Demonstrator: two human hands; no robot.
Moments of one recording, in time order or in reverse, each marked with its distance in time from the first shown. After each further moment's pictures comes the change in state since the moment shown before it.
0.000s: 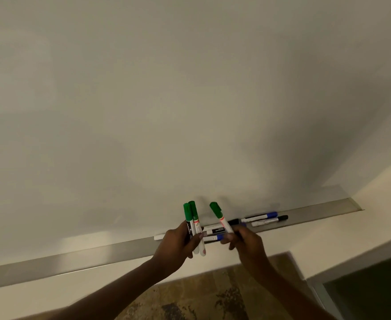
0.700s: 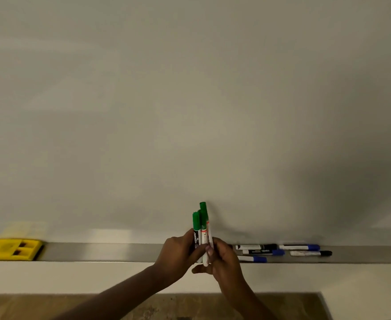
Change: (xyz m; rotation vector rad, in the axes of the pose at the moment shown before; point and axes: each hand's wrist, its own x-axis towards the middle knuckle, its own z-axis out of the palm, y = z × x) left_hand -0.043 -0.015 -0.083 0.274 0.267 0.057; right_hand -0.013 -0.092 0.127 0.526 -0.292 0.127
